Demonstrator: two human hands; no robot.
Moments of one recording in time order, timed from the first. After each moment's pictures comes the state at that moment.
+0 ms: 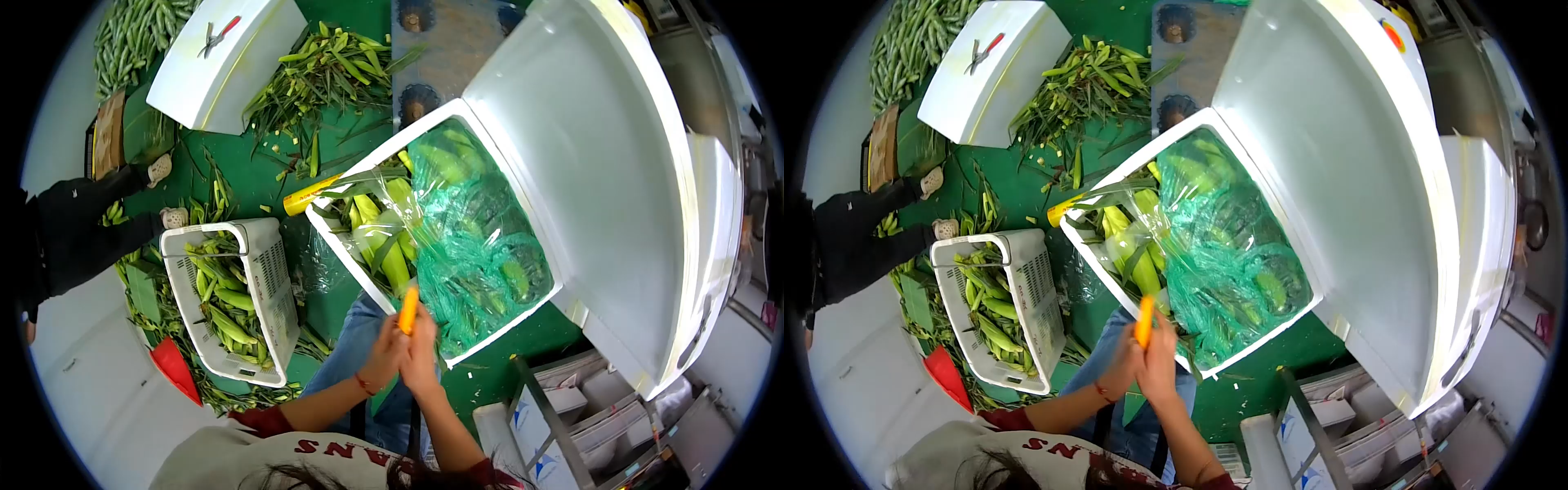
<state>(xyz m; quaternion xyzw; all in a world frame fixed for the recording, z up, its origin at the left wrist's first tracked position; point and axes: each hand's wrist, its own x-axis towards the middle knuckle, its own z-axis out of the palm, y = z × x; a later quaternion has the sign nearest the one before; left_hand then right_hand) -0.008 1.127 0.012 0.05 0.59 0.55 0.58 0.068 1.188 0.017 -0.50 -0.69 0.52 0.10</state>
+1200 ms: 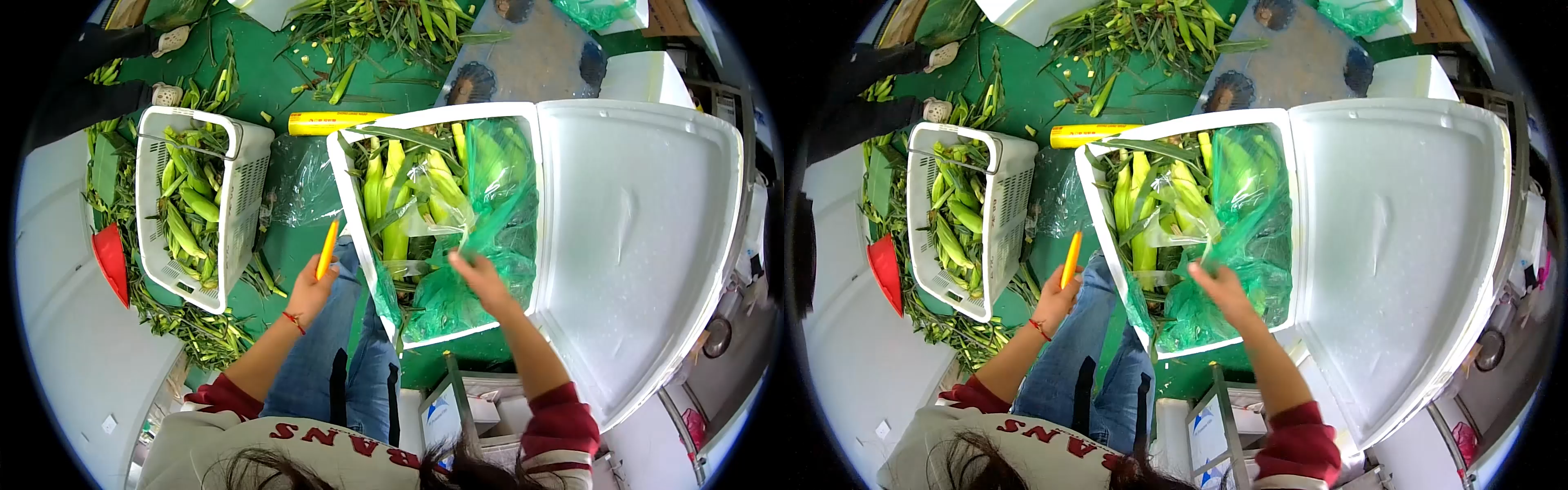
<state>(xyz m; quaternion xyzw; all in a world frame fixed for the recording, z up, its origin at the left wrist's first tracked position) -0.071 1.060 -0.046 -0.15 0.71 0.45 0.52 0.075 1.358 -0.058 -0.43 -0.62 0.60 -0.27</state>
